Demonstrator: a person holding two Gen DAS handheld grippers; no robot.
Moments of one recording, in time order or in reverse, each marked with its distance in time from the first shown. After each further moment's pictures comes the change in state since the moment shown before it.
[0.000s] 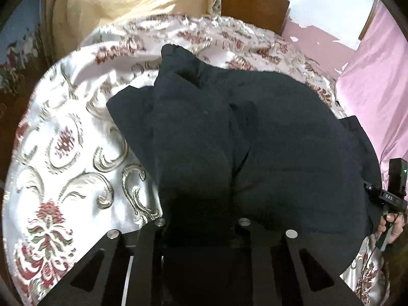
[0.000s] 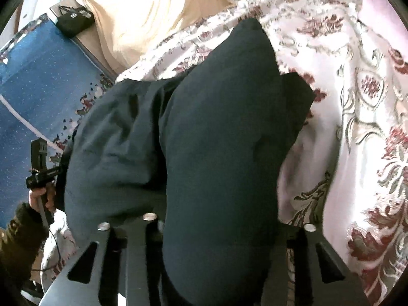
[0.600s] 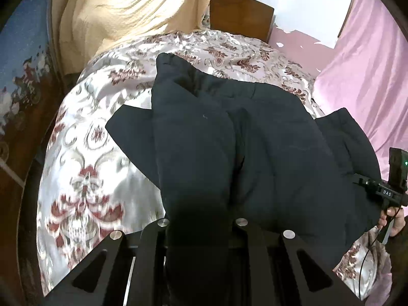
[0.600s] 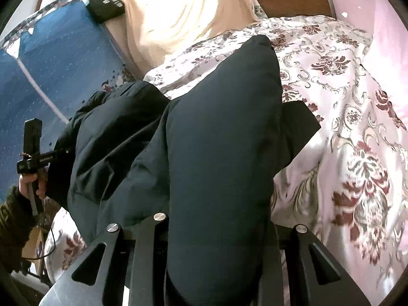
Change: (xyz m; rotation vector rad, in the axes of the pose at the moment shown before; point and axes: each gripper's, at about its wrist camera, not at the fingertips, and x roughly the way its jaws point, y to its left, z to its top) left arm -0.131 -0.037 -0.056 0.028 -0.033 0.002; right arm -0.113 0.074 -0.034 -0.149 -0.010 -0.025
